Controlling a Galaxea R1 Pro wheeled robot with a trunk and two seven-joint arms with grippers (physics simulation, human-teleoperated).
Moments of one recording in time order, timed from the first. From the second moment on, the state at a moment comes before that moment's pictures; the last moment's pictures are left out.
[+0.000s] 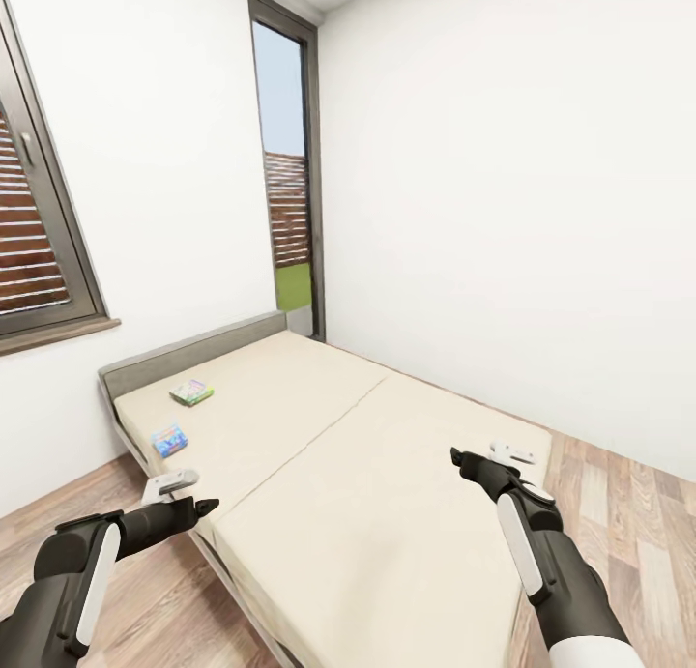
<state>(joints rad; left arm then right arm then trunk) -0.31 0.06 0.33 -1.43 0.02 0.97 -0.38 -0.45 0.02 -0.13 -1.20 -0.23 0.49 -0.12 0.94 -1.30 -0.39</state>
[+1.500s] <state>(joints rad) -0.31 0.06 0.33 -1.43 0.03 0.97 -0.38 -0.45 0.03 -0.13 -1.20 -0.23 0.49 -0.12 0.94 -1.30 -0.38</state>
